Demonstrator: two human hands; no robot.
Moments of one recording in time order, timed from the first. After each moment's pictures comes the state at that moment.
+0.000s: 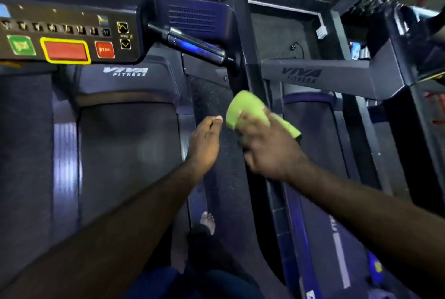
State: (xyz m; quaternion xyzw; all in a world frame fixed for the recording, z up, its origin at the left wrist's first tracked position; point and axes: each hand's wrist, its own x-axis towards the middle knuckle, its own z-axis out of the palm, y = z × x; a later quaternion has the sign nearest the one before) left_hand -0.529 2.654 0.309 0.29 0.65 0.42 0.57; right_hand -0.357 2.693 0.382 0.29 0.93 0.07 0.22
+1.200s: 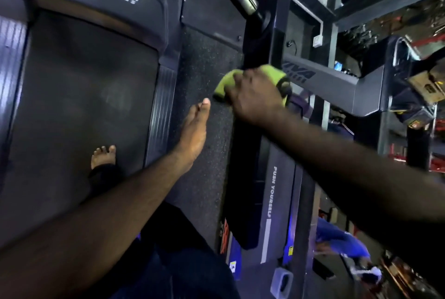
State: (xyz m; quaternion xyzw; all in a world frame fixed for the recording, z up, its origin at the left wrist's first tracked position) left_hand -0.505 2.572 0.285 0.08 0.57 0.47 0.67; right_hand -0.427 2.728 0.368 0.22 0.88 0.16 0.39
